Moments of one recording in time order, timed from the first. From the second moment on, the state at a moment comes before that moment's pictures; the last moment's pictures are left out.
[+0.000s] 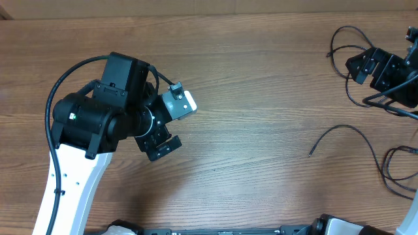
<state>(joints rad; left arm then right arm) -0.33 1.34 1.68 -1.48 0.20 0.73 -0.33 1.42 1.83 -1.35 -0.38 0.15</state>
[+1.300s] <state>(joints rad) -0.20 0.63 0.97 -0.68 0.35 0.38 -0.33 1.42 1.83 -1.35 -0.38 0.15</state>
